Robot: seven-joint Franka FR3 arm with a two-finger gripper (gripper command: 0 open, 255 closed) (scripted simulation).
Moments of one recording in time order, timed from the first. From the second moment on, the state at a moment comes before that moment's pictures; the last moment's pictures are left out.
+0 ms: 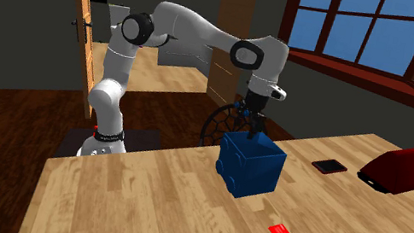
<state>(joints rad) -0.20 0.30 -0.42 -1.52 0.04 1.69 -0.74</state>
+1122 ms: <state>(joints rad) -0.20 0.30 -0.42 -1.51 0.04 1.68 -0.74</state>
